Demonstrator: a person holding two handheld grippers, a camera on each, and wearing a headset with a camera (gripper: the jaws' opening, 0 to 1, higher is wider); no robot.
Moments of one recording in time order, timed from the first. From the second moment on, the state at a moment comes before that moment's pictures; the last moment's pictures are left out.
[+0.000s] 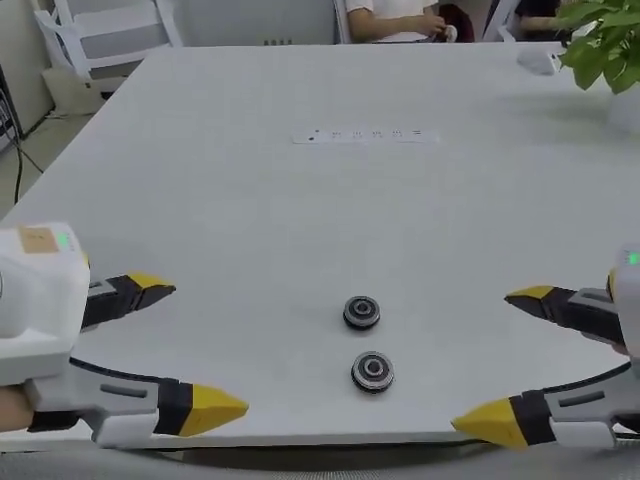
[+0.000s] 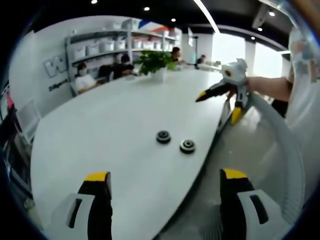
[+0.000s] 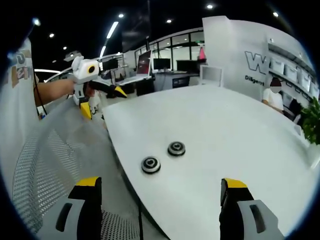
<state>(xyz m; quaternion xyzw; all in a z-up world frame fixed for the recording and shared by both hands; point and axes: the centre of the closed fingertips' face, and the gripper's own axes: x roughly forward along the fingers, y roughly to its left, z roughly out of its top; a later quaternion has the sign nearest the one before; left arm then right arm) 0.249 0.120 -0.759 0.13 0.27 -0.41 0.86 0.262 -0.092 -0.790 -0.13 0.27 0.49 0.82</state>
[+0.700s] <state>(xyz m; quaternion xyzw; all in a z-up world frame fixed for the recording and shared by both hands) 0.258 0.091 -0.765 0.14 0.26 -0.45 0.84 0.268 -0.066 -0.804 -0.12 0.25 0.52 0.81</state>
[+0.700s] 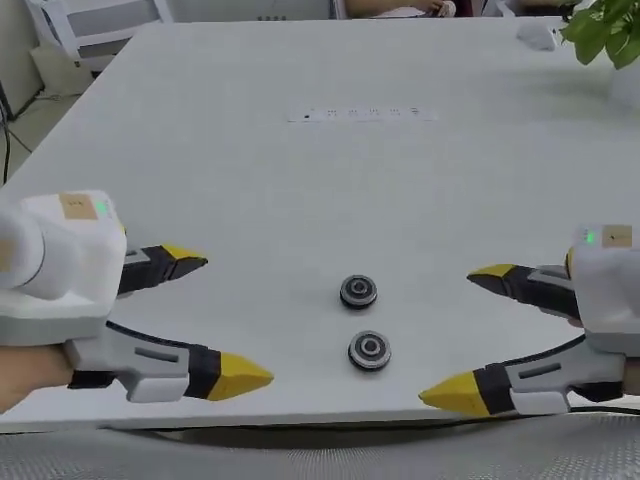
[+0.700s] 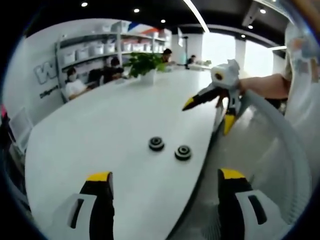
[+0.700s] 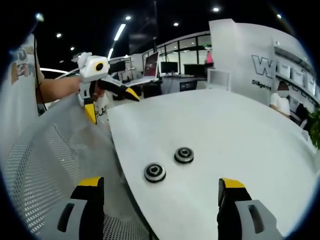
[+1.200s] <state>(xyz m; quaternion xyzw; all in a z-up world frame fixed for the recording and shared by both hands) 0.269 0.072 -0.773 0.13 0.26 -0.48 0.83 0.276 -0.060 -0.816 -0.14 0.24 0.54 0.80</state>
